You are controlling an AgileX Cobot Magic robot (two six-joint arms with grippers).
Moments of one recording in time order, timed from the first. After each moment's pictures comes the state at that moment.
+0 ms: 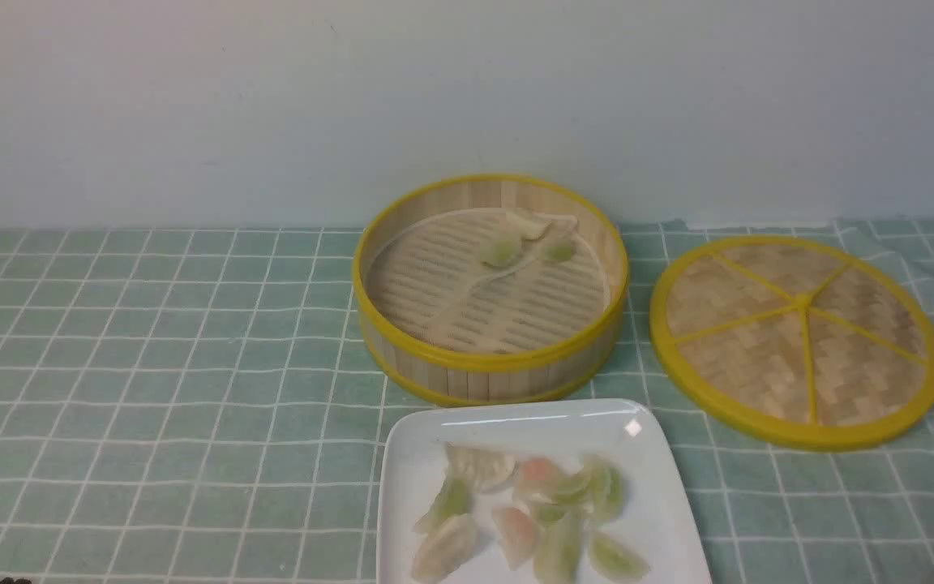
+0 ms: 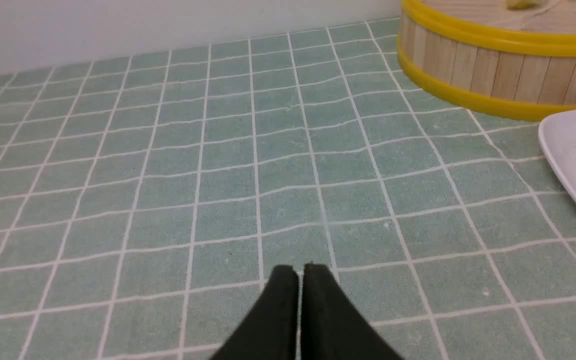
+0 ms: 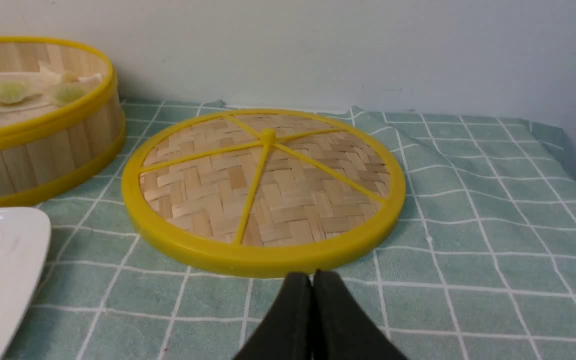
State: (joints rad) right arm -0.03 -0.01 0.02 0.01 0.37 -0.03; left arm -0.06 -0.01 0.03 -0.07 0.38 0.12
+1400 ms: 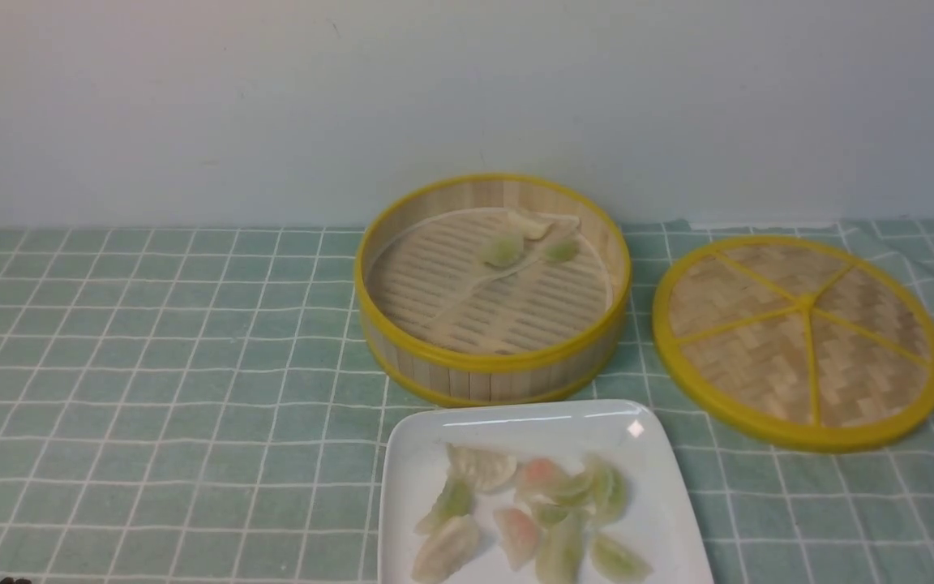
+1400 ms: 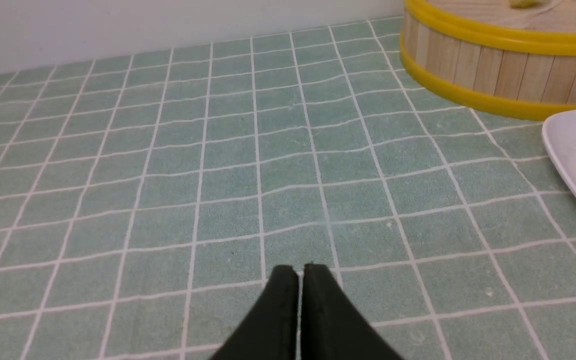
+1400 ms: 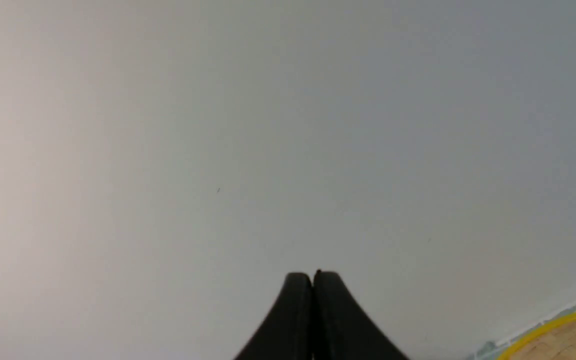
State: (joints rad) right arm 0.03 0.05 -0.29 0.56 0.20 0.17; left arm -0.06 -0.01 0.03 -0.07 0.38 0.12
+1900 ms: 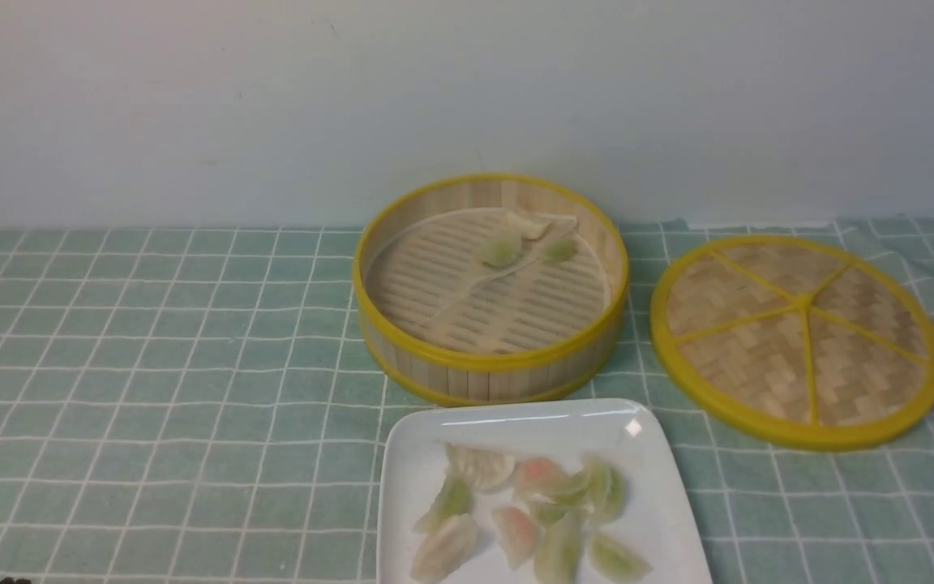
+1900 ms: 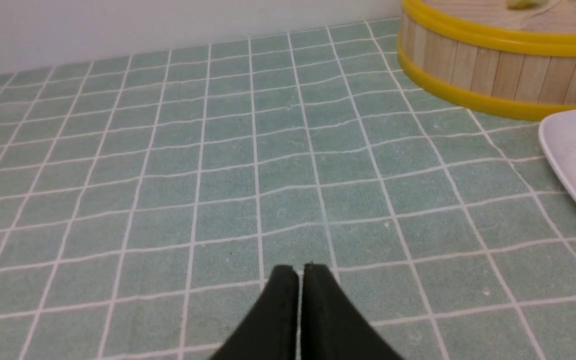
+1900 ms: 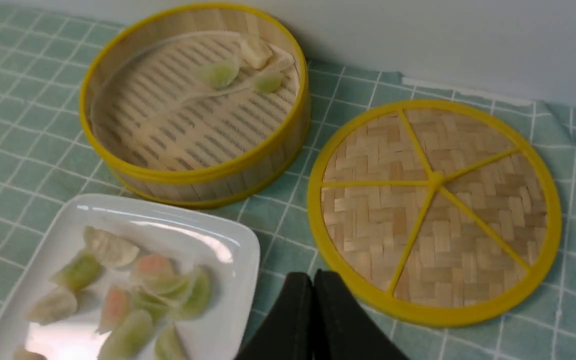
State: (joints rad) right arm 0.04 1.02 -1.25 0.32 1.15 -0.32; left arm -0.06 -0.01 0.03 -0.07 0.38 0.12
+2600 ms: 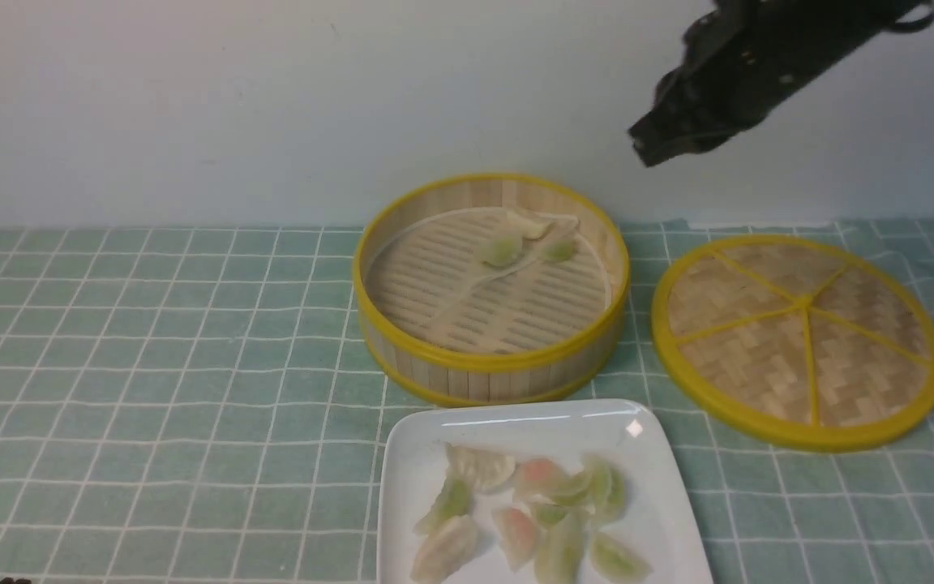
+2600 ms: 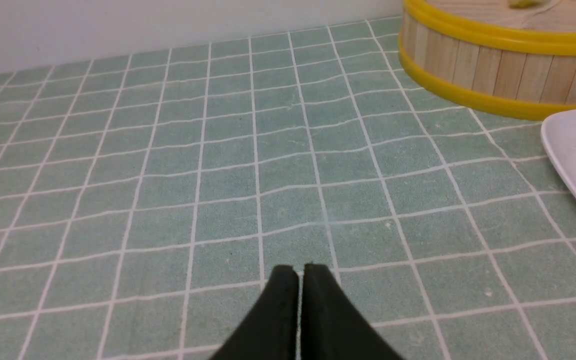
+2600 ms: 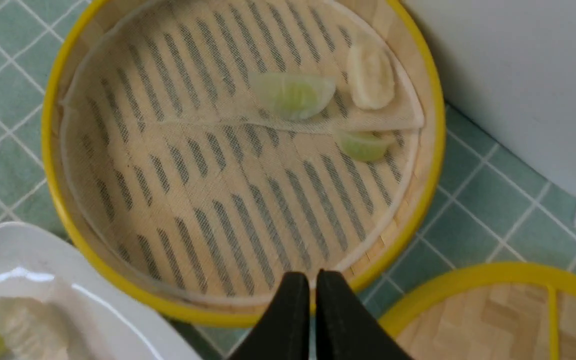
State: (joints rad) right arm 0.33 1.95 -1.92 0.27 1.14 -0.46; left arm -0.06 -0.01 0.03 -0.07 0.38 0.12
